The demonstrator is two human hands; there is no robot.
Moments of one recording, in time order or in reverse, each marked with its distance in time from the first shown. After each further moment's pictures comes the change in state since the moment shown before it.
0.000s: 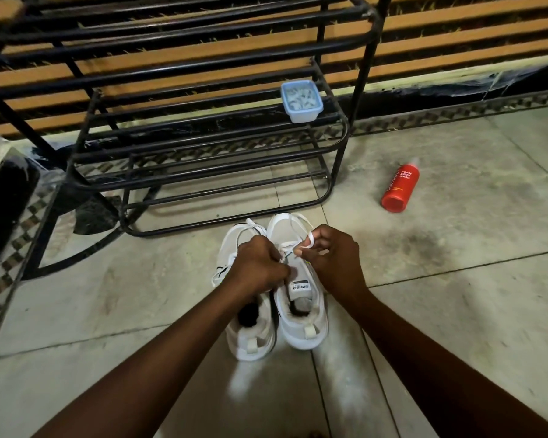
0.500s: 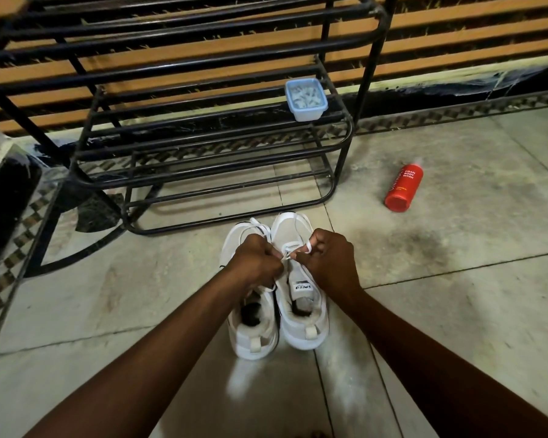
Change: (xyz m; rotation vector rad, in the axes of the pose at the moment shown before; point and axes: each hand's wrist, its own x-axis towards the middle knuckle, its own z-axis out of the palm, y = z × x) left_hand 0.008 -0.002 -0.007 -0.222 -0.119 -0.150; right_hand 0.004 0.006 0.016 -0.178 0.000 0.037
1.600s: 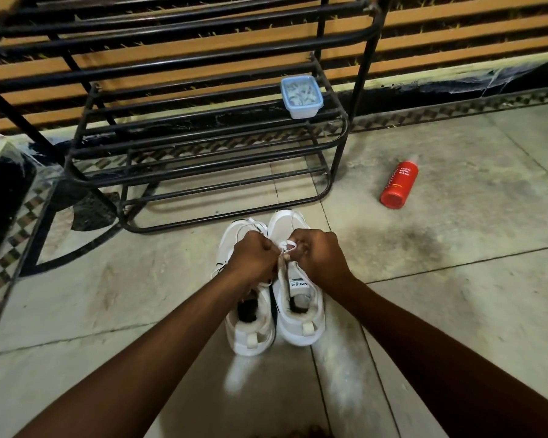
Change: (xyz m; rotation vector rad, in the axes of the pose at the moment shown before) left_hand 0.006 -0.005 0.008 0.052 0.113 0.050; right_hand 0.009 0.000 0.001 -0.164 -0.151 -0.165
